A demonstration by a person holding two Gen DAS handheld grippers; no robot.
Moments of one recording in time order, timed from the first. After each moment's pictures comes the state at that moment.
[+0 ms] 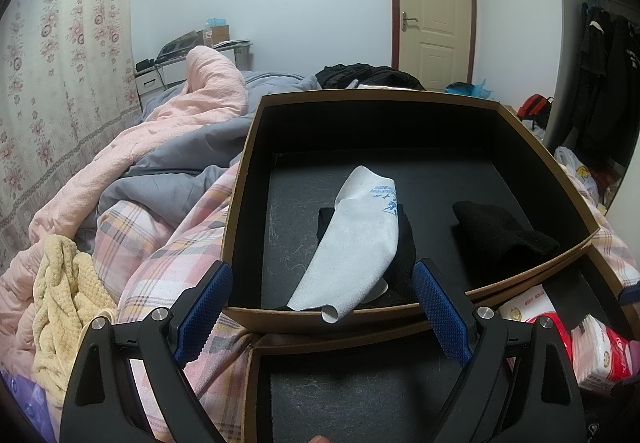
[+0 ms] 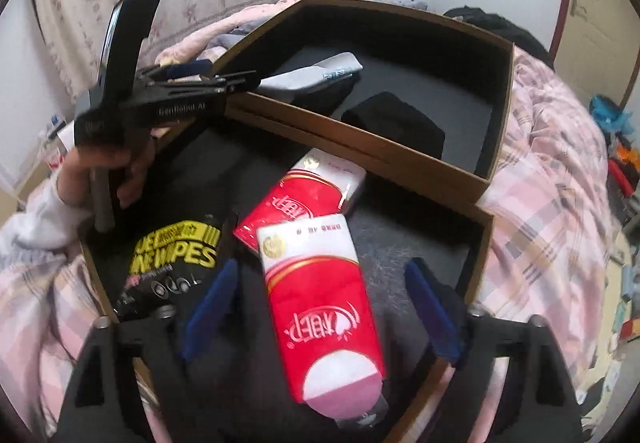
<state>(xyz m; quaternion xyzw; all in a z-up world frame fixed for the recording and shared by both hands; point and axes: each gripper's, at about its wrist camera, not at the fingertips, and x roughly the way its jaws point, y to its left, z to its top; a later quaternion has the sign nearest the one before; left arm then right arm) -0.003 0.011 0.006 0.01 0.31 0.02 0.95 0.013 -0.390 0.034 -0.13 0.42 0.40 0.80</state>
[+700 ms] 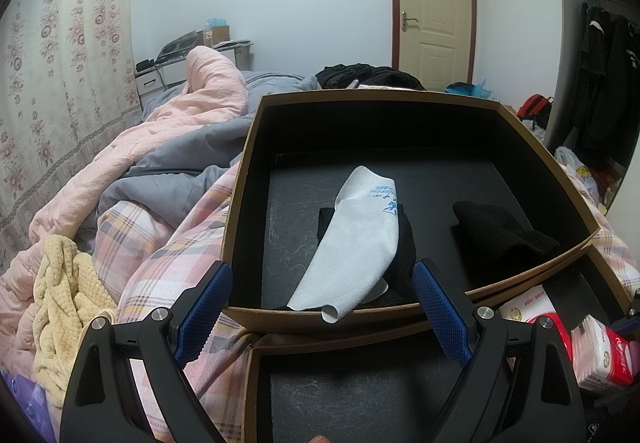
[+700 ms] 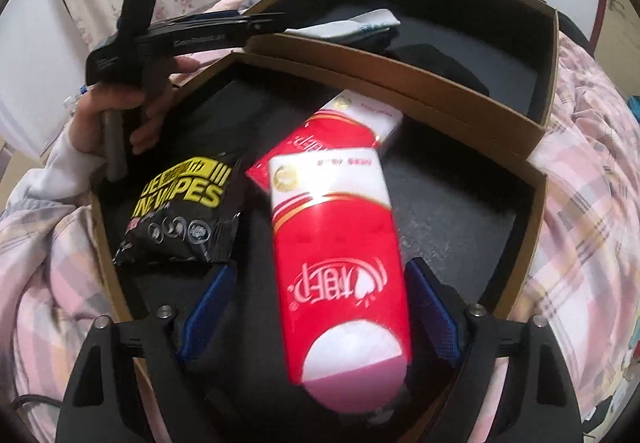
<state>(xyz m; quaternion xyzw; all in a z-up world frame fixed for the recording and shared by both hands) -0.003 0.011 0.006 0.01 0.31 0.02 0.95 0.010 -0.396 0.007 -0.13 0.45 0.46 0.76</state>
